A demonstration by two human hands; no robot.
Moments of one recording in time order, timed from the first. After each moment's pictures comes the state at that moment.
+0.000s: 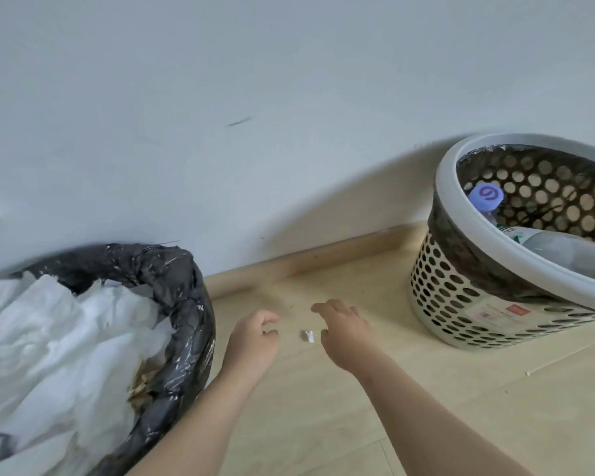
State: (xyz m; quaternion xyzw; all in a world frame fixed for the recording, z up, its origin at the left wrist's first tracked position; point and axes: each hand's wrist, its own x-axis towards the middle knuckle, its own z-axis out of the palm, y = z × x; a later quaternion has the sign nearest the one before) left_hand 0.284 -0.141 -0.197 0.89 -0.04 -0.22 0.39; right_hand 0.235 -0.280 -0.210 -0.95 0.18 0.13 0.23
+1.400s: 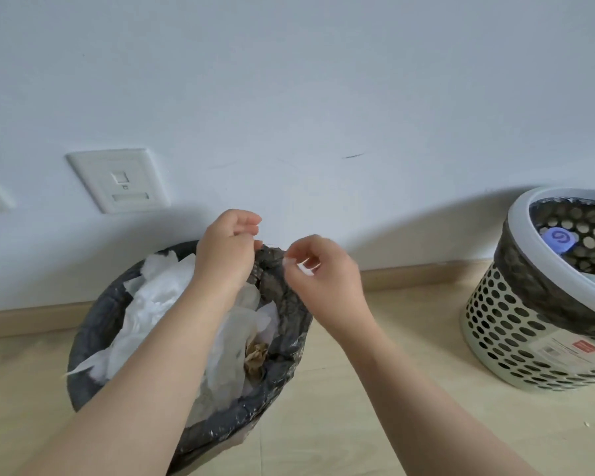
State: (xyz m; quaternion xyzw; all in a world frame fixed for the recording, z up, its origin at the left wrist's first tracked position) left_hand 0.342 -0.032 -0.062 0.80 0.00 0.00 0.60; right_hand 0.274 -0.139 -0.071 -0.86 0.08 -0.15 0.48
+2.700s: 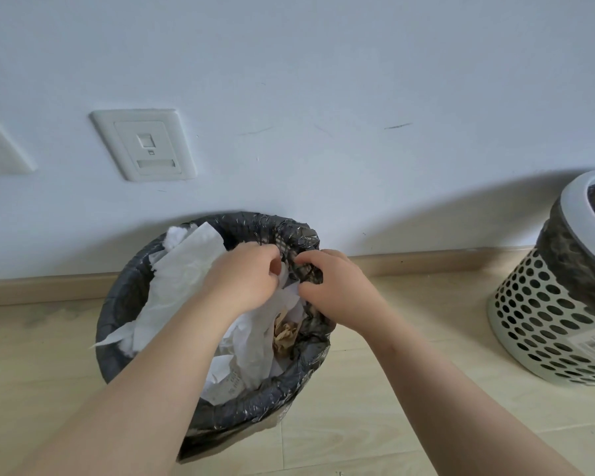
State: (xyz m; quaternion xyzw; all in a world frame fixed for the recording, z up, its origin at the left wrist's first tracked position) left_hand 0.341 0.005 -0.100 0.96 -0.18 -0.13 0.15; right_hand 0.286 -0.129 -0.103 -0.93 0.07 0.09 0.35
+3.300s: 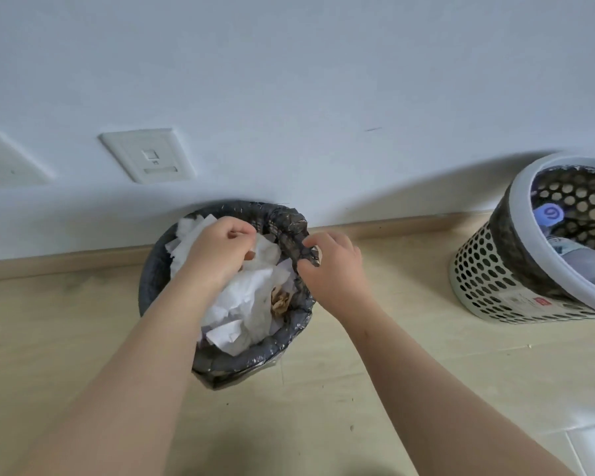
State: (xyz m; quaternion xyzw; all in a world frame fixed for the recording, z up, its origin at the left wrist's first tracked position) left_hand 0.322 0.020 -0.020 0.83 0.07 -0.21 0.50; right_hand 0.260 -0.119 -0.041 -0.90 0.20 0.07 0.37
